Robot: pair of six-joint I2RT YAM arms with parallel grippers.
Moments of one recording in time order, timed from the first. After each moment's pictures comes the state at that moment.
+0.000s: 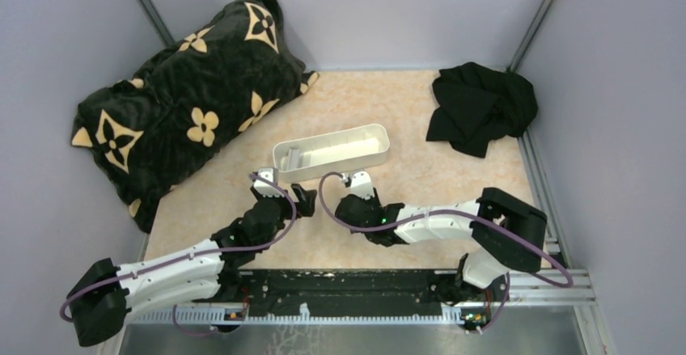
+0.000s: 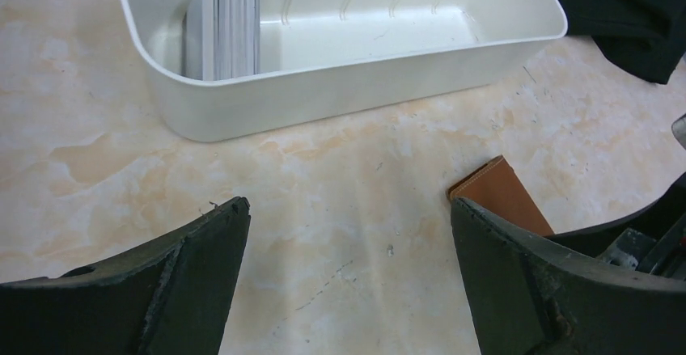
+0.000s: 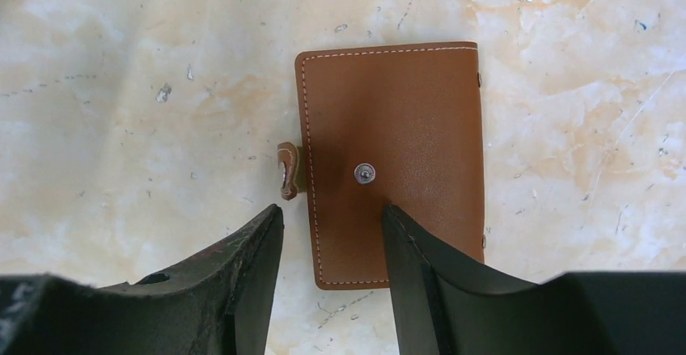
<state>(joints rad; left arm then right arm) -0.97 0.82 0.22 0.29 -0.63 -0.59 1.17 1.50 0.71 -0.17 0.57 0.64</state>
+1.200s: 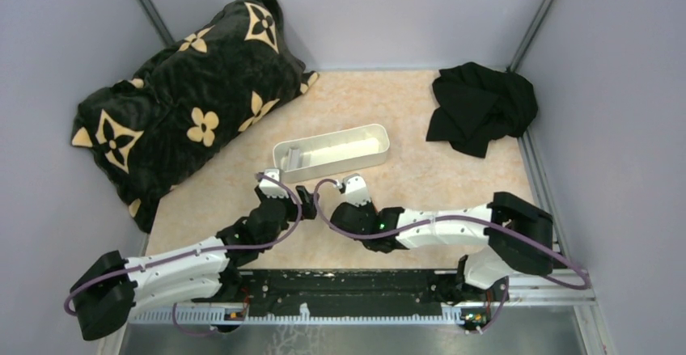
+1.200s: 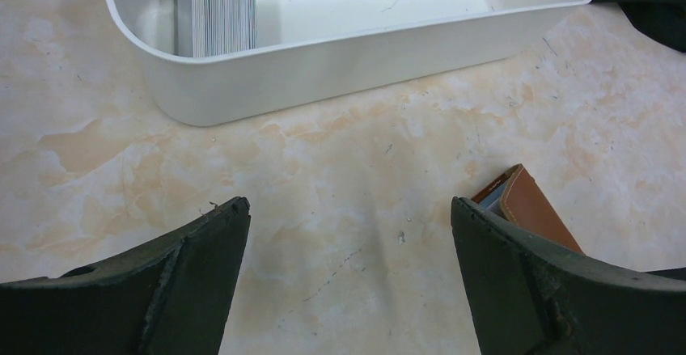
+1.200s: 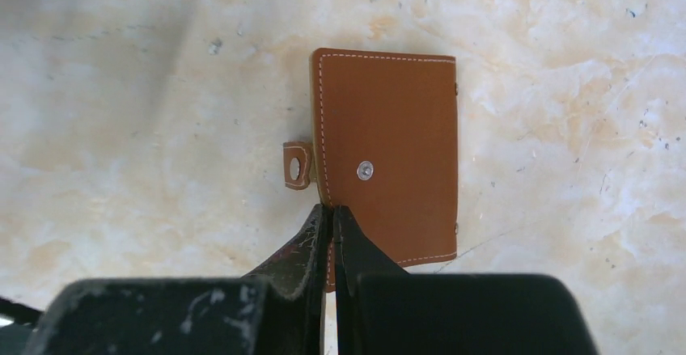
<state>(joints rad) -0.97 0.87 0.22 0.28 -0.63 -0.60 1.28 1.49 0.80 -0.36 0.64 0.67</state>
